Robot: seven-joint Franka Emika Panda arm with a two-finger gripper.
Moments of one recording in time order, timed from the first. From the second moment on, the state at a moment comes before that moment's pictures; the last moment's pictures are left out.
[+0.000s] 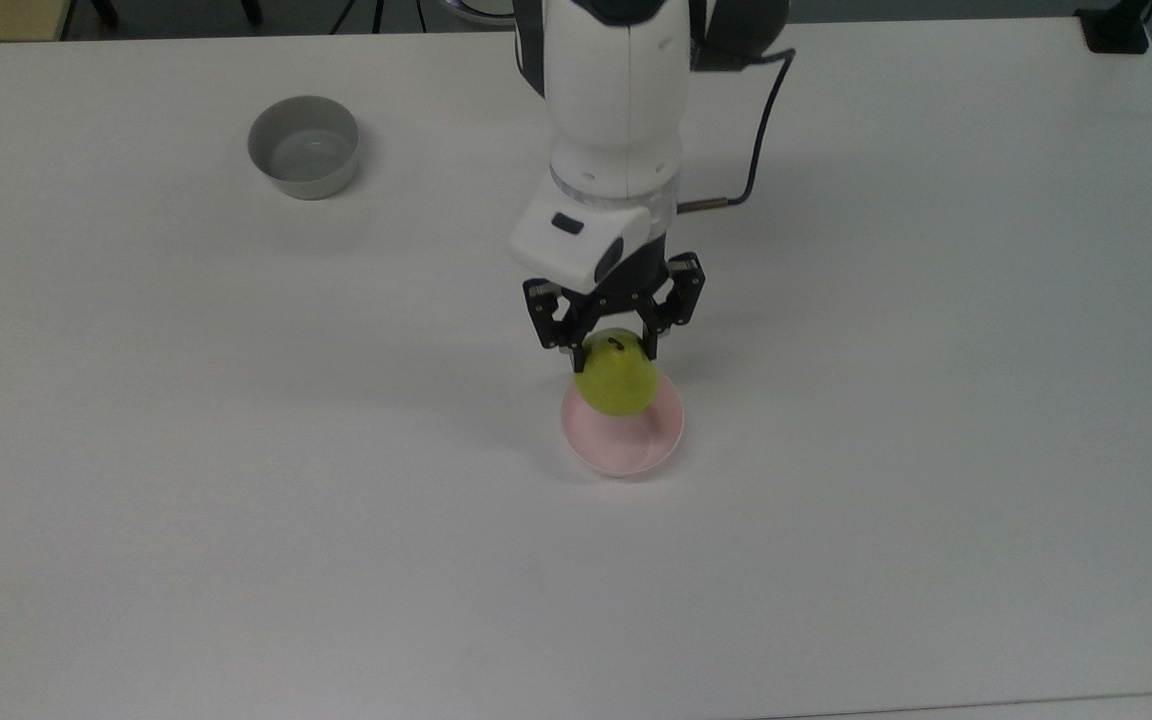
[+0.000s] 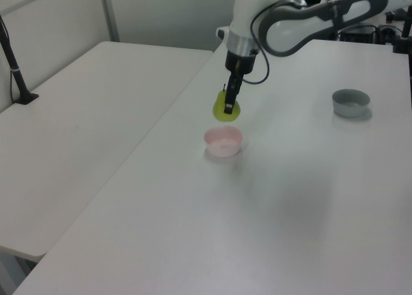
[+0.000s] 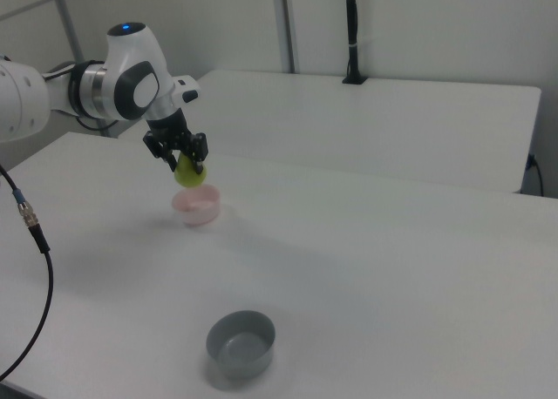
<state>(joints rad) 0.33 0.46 -0.16 -1.49 0.07 2.16 -0.06</state>
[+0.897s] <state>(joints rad) 0.34 0.57 -0.13 -1.45 0.07 2.20 -0.06</state>
